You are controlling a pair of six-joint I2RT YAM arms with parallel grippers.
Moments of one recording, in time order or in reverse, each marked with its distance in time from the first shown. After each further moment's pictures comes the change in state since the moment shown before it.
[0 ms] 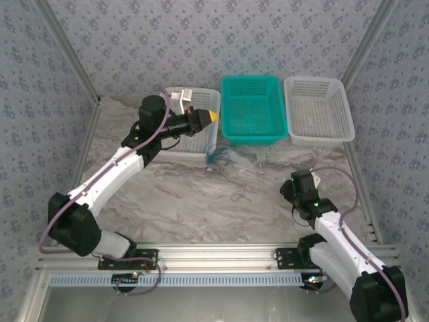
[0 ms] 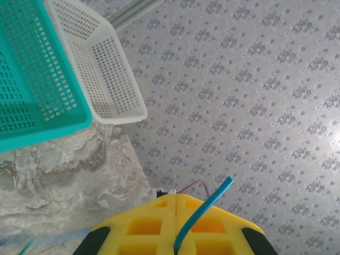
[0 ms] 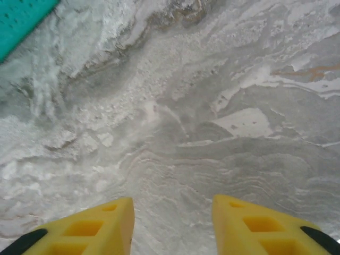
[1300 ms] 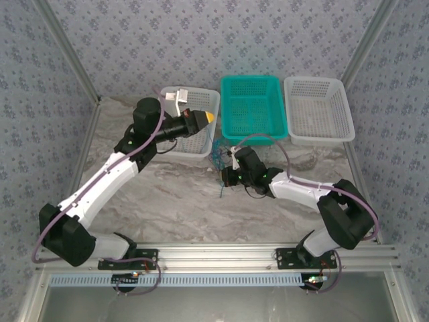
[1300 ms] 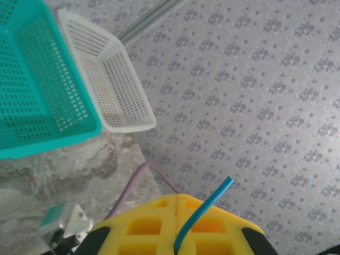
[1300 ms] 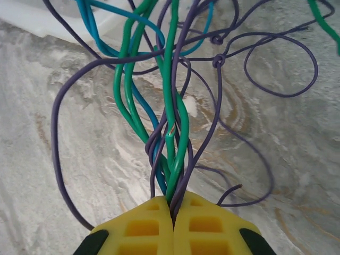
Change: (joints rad) left arm 0.003 -0.090 -0.014 -0.081 -0.090 0.060; right arm 0.443 0.701 0.397 0.427 -0.286 -0.327
